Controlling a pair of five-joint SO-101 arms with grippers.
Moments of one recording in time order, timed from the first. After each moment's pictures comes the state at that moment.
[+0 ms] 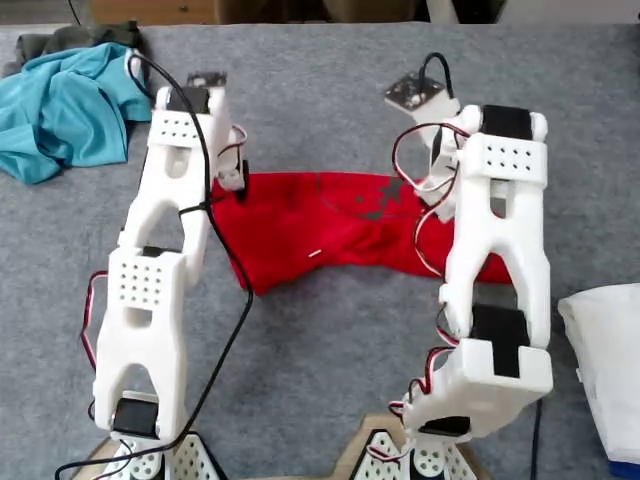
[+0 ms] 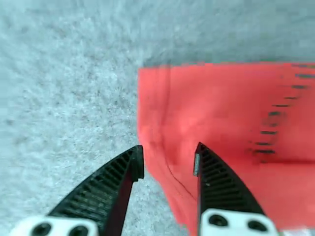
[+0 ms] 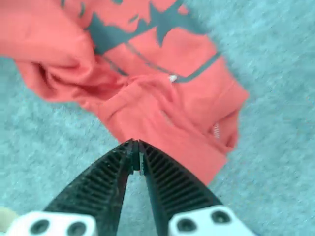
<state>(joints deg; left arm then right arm) 4.0 48.1 -56.7 100.1 0.5 3.9 8.7 -7.5 87.2 35.6</state>
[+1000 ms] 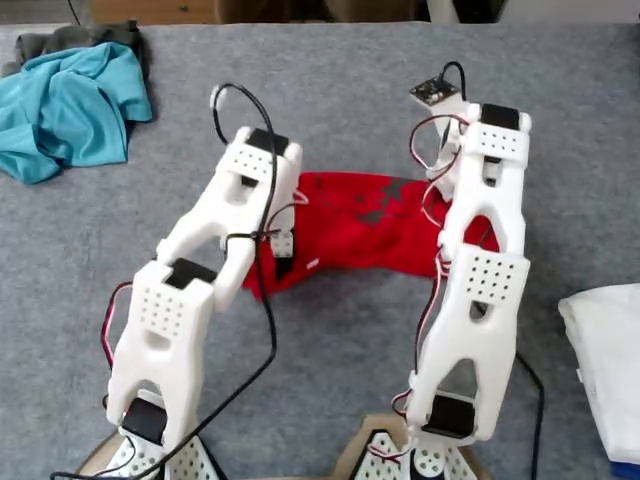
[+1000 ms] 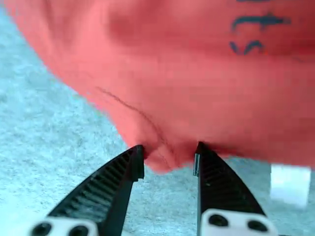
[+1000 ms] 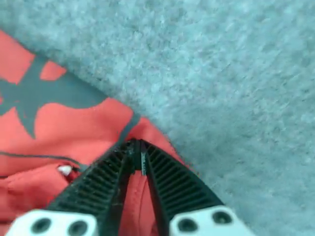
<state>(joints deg) 18.4 42.4 -24.3 99.7 10.8 9.8 61.1 -55.2 85.6 33.2</state>
